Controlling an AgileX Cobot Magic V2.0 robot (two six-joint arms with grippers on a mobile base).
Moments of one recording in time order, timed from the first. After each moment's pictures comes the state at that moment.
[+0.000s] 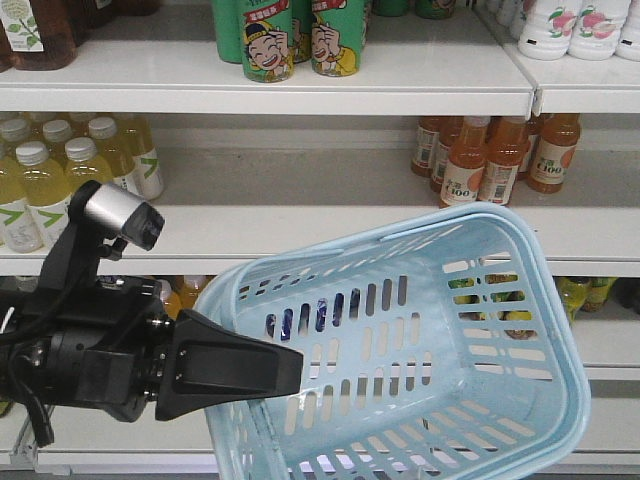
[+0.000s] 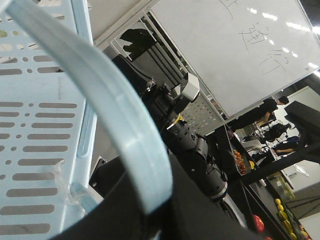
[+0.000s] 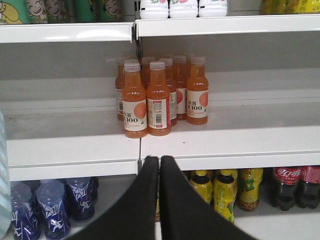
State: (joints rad) left arm -0.35 1.23 -0.75 1.53 -1.18 -2.17; right arm -0.07 -0.01 0.03 -0.17 0.10 0.19
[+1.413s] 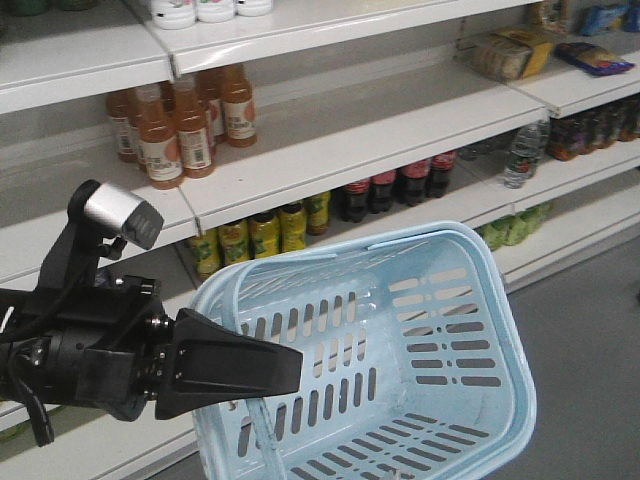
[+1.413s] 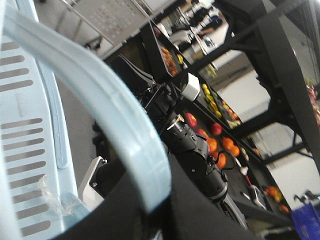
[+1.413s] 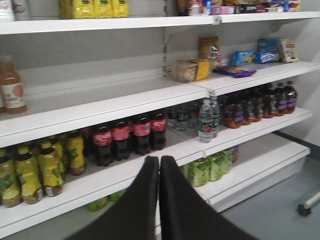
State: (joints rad) left arm -0.35 1.23 -0.75 1.54 -1.18 -2.17; right arm -0.07 -0.01 0.03 -0.17 0.10 0.19
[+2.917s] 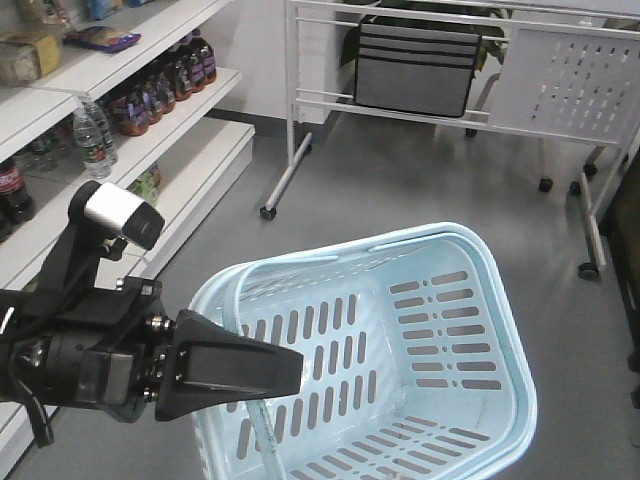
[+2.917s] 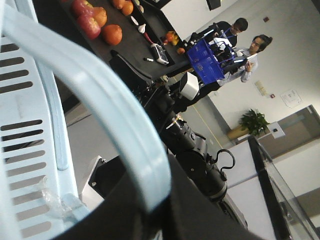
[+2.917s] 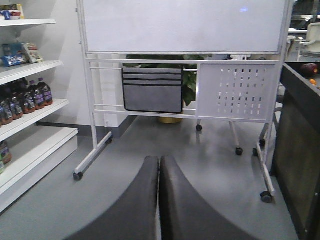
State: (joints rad) left arm -0.35 1.23 -0.75 1.54 -1.18 -2.17; right arm -0.07 -0.01 0.03 -0.17 0.10 0.19
